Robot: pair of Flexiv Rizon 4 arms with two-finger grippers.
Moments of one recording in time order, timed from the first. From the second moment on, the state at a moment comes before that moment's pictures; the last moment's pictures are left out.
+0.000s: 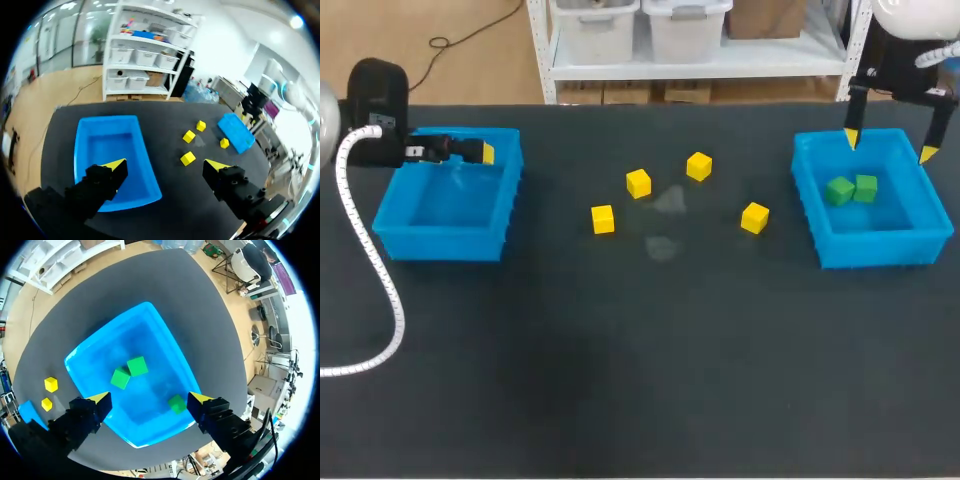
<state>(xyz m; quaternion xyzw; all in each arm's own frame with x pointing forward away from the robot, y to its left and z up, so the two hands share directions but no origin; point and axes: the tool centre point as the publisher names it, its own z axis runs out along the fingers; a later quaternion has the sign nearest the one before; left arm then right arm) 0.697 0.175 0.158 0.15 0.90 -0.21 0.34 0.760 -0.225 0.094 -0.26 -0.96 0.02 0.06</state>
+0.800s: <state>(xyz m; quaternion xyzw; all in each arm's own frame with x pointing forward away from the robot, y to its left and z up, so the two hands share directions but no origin) 0.712 0.059 0.104 0.47 0.85 -0.09 0.22 0.758 -0.226 0.094 -0.24 -0.97 -0.04 -0.04</state>
